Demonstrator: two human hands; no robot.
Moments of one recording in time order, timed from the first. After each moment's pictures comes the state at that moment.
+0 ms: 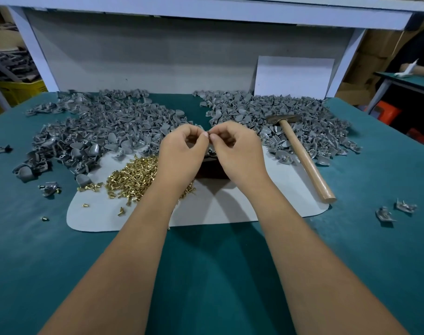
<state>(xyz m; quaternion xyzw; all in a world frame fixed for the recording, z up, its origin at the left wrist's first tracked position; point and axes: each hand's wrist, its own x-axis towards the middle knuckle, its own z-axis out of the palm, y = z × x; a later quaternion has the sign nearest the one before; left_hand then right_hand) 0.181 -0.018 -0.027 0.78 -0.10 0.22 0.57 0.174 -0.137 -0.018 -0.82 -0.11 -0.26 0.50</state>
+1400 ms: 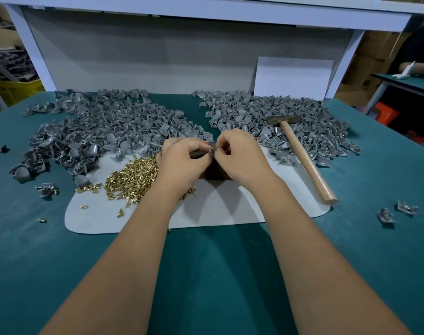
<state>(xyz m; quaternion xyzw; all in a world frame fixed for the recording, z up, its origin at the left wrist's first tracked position) 0.194 -0.007 -0.045 0.85 -0.11 0.17 0.48 0.191 -0.151 -0.022 -0.93 -0.13 -0.20 0.28</state>
